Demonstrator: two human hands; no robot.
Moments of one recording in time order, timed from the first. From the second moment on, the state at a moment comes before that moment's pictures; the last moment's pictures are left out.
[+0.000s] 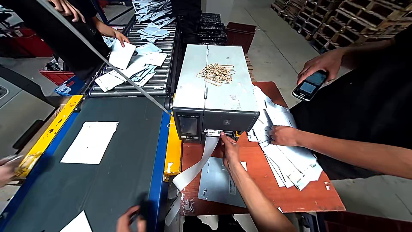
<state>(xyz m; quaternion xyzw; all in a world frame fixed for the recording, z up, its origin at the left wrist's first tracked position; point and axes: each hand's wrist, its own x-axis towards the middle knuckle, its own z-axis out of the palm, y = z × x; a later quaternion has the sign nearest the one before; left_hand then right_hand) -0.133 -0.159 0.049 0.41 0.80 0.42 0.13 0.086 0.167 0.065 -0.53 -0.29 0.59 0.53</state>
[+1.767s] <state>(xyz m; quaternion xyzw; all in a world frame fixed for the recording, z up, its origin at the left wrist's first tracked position) -0.107 -0.140 0.061 0.43 0.77 0.46 0.08 0.083 0.165 0.064 -0.55 -0.27 0.59 0.52</state>
